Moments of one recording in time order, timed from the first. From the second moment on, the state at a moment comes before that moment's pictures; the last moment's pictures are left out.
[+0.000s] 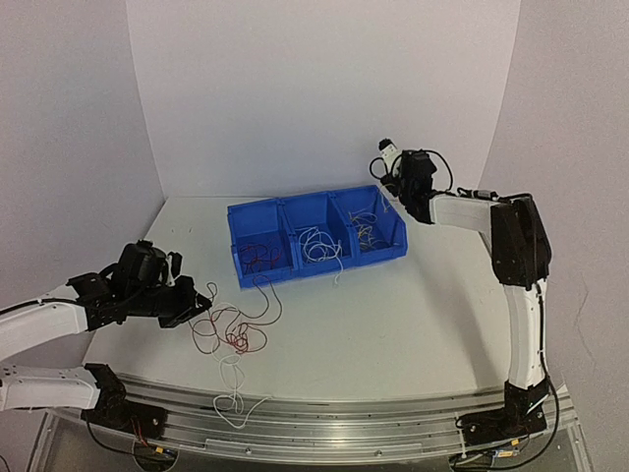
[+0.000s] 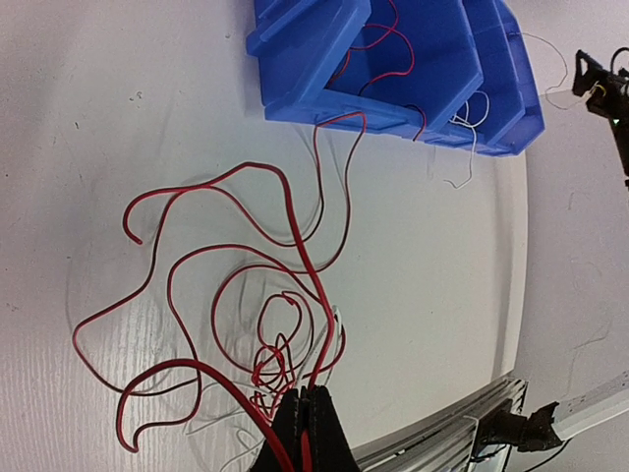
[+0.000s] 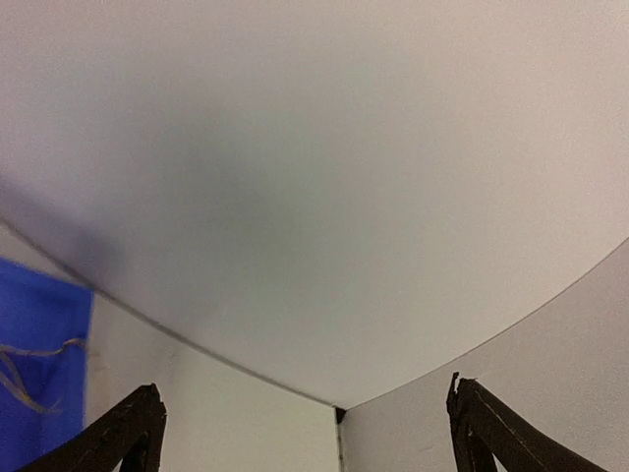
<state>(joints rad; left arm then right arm) -0.64 0.92 0.56 -0.37 0.12 -0.97 0.40 2.22 1.71 0.37 0.57 -0.73</state>
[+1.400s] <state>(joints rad) -0.64 1.00 0.56 -0.31 0.15 -0.93 0.26 1.71 1.56 -0.43 0.38 -0.05</state>
